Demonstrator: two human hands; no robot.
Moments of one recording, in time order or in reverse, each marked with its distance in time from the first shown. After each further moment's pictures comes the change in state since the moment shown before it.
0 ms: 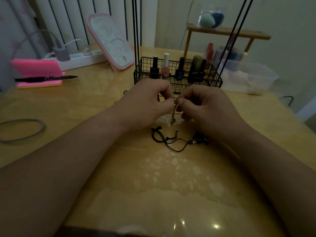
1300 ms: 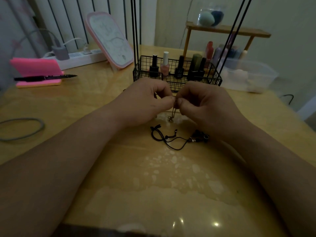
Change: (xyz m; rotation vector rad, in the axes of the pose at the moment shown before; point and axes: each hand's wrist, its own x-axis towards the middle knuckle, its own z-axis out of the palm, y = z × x) left_hand 0.001 0.000 -0.004 -0.062 -0.038 -0.056; right_hand -0.001 -0.001 -0.003 -0.084 -0.020 -0.116
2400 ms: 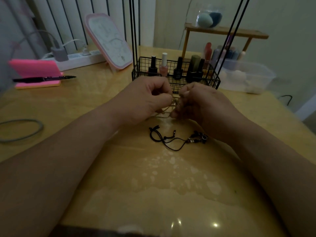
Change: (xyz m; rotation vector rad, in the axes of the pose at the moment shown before) left_hand -0.002 0.006 -0.002 -0.218 -0.025 -0.023; right_hand 0.006 -0.010 -0.001 0.800 -0.108 0.455
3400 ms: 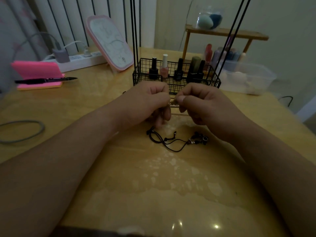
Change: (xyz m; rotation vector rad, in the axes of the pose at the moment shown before) left_hand -0.003 0.008 0.001 -0.133 -0.118 -0.156; right_hand -0.002 0.003 -0.011 -0.377 -0.027 -0.202
